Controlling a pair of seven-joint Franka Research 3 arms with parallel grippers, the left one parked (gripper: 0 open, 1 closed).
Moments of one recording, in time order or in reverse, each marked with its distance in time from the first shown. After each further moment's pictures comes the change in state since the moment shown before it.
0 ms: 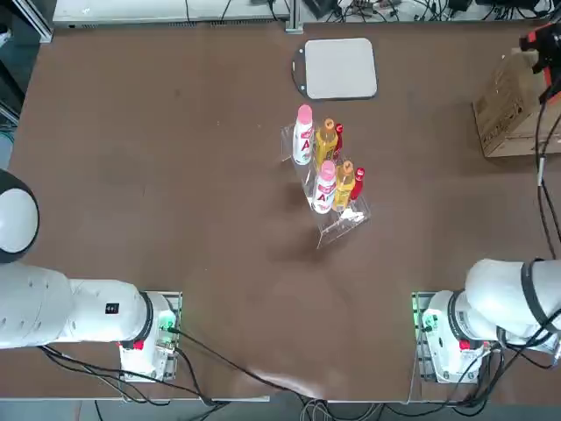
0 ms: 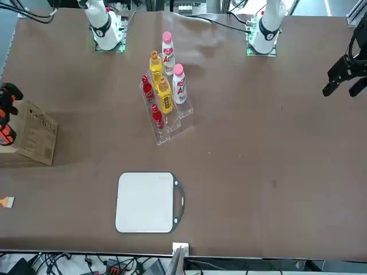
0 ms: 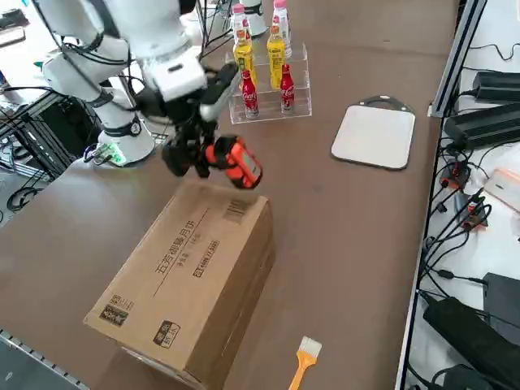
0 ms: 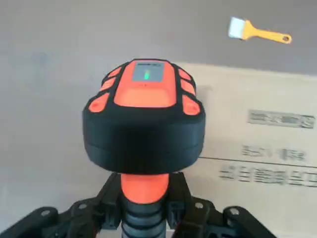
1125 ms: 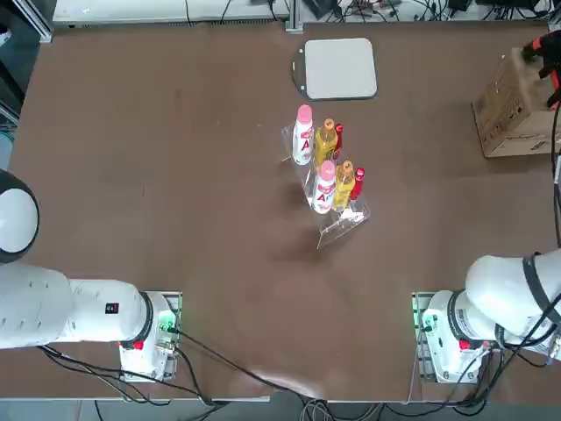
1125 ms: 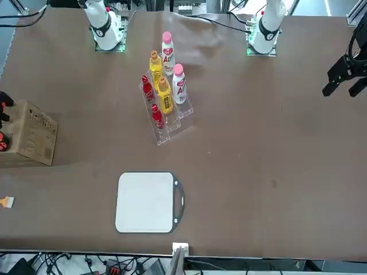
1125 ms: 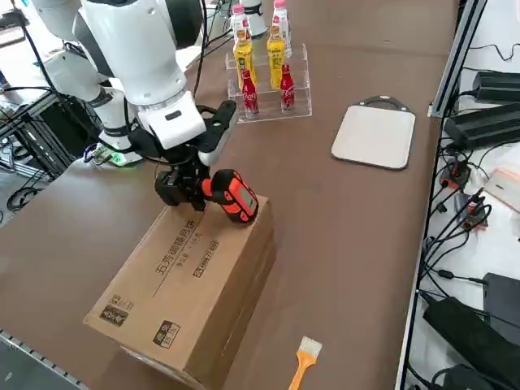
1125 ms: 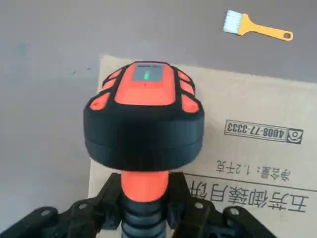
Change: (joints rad) arm -0.044 0.118 0.016 0.113 0.002 -0.038 -0.062
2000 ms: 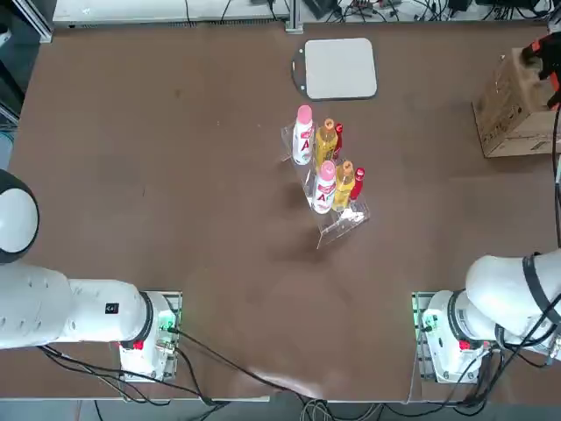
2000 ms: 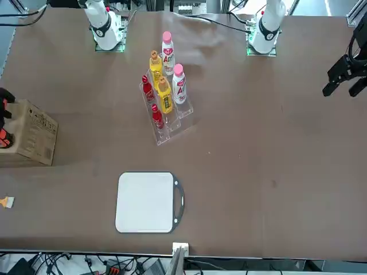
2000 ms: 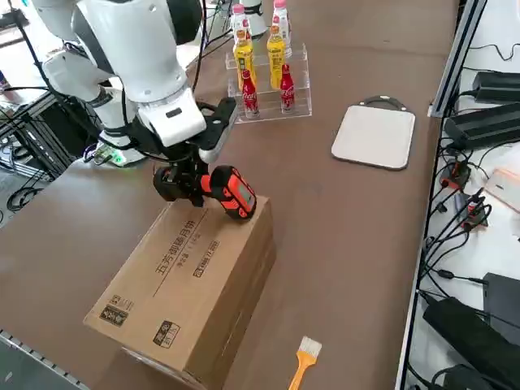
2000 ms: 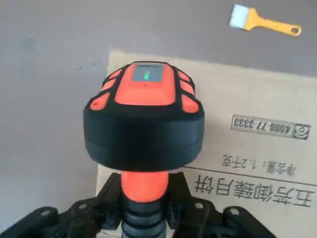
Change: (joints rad) arm 0.003 -0.002 0.006 0.030 0.000 -0.046 0.000
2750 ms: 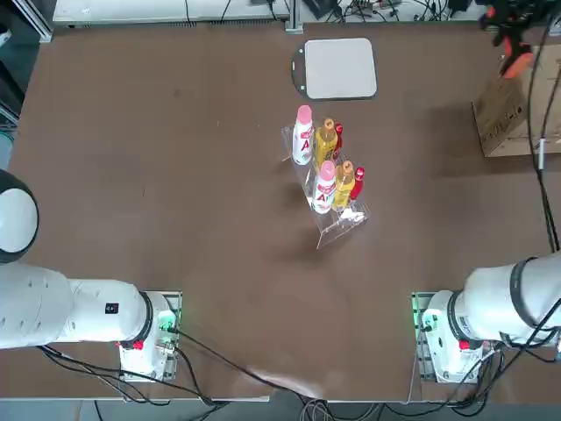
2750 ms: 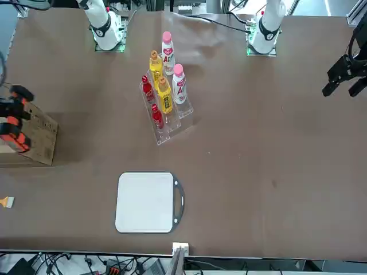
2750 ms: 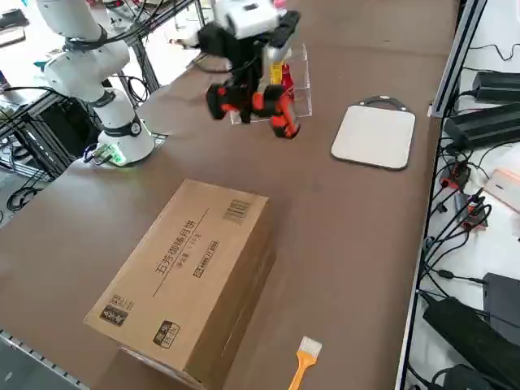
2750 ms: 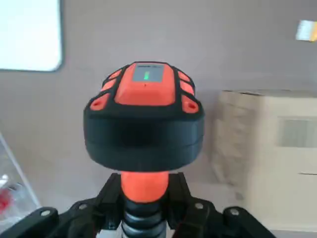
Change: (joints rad) arm 0.351 -0.064 0.031 0.085 -0.016 -0.214 0.513
